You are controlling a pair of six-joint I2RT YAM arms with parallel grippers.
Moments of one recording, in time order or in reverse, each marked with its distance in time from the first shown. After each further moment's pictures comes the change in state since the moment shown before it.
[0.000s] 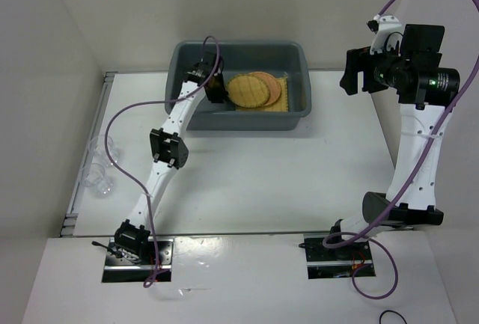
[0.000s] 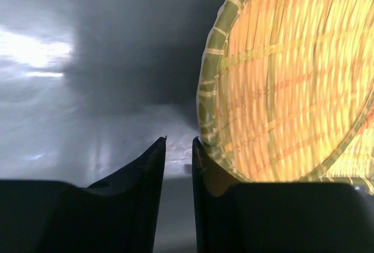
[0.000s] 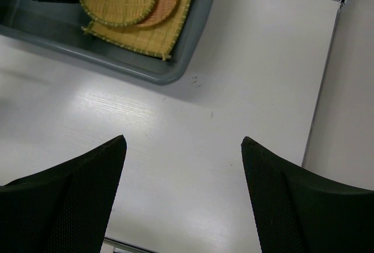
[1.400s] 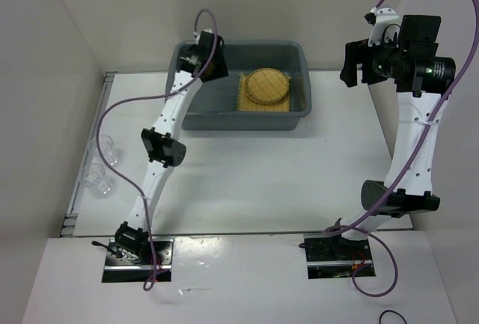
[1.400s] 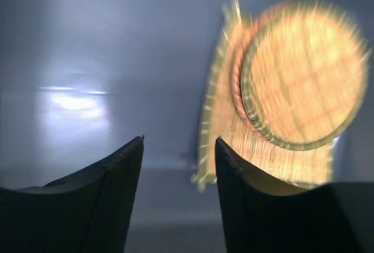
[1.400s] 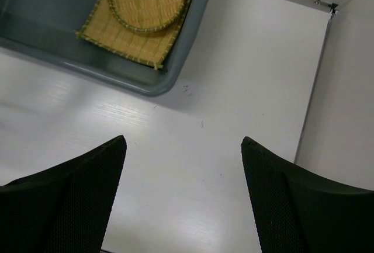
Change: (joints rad) left arm -0.037 -0.137 -0.018 0.056 -0.164 0.035; right arm 0.000 0.082 0.073 -0.001 0.020 -0.028
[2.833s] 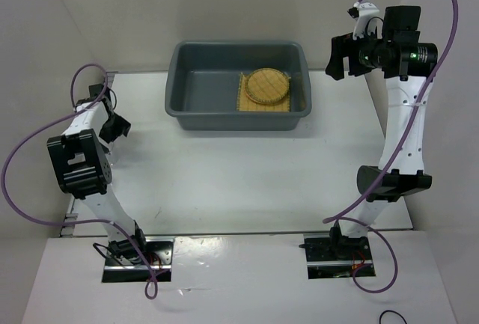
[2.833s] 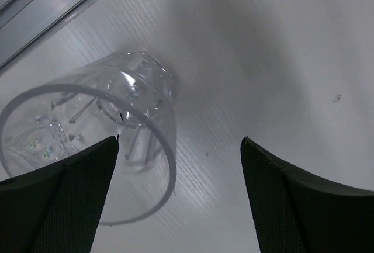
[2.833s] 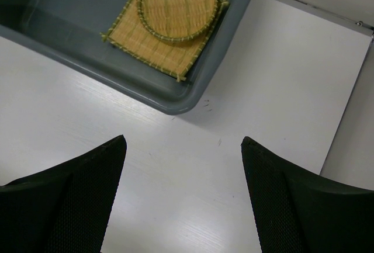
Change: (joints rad) left arm 0.679 -0.915 -1.699 0.289 -0.176 -0.162; right arm 0.061 0.158 0.134 -0.007 -0.085 -0.005
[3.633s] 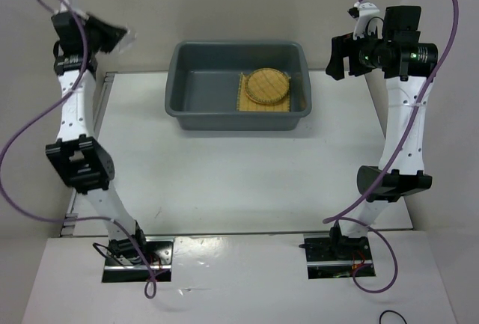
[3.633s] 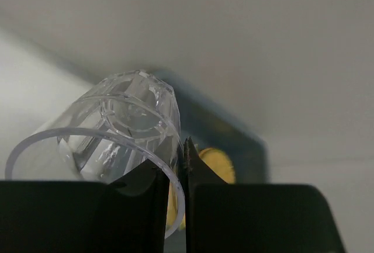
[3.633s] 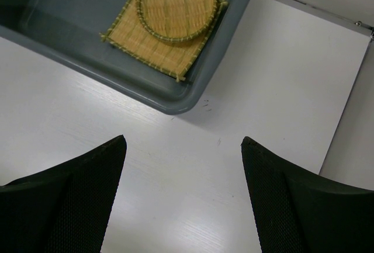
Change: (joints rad) left arm -0.025 -0.051 0.421 0.473 0.598 -0.081; right arm 0.000 0.000 -0.001 -0.001 0.006 0.000
